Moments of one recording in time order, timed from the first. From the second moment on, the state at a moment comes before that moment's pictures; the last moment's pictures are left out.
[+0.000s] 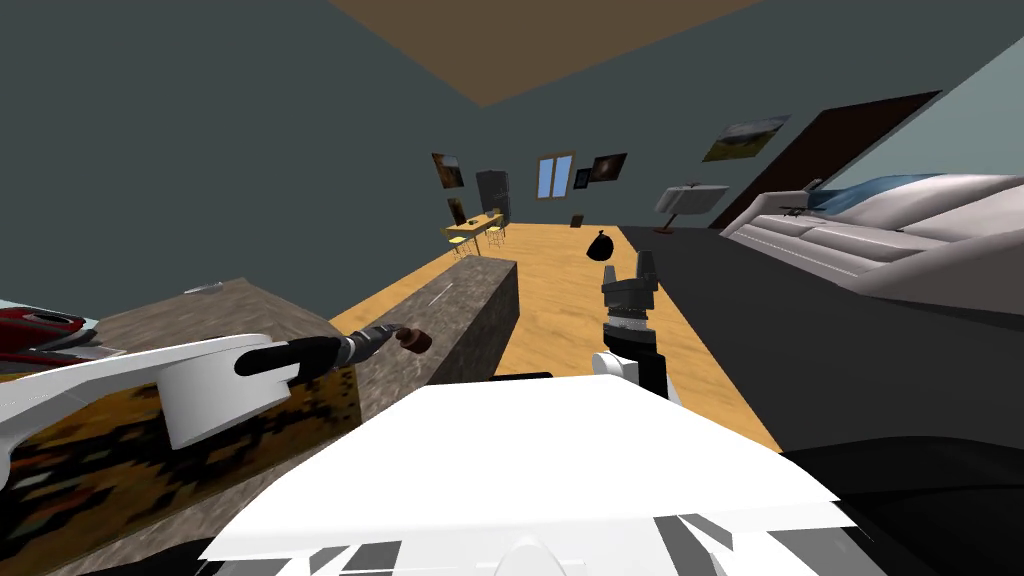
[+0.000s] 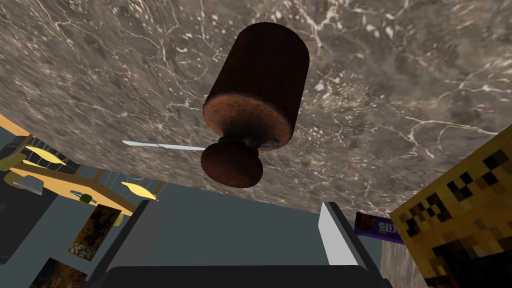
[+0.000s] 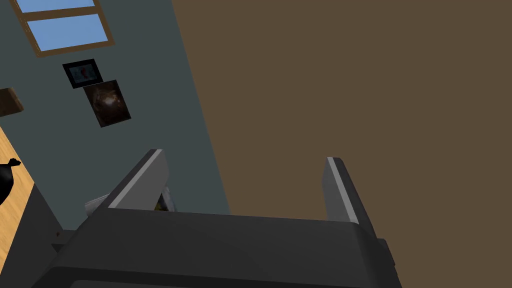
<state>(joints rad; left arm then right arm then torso) 1.77 1.61 1.13 -2.37 0.65 0.56 0.34 0.53 0.02 0.00 -2.34 -0.06 -0.44 -0.01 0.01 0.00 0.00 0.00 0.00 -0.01</state>
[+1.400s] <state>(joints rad) 1.76 1.69 1.03 -2.24 0.68 0.50 0.40 0.53 0.02 0.00 -2.34 -0.06 -0.44 -0.01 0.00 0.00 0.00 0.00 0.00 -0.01</state>
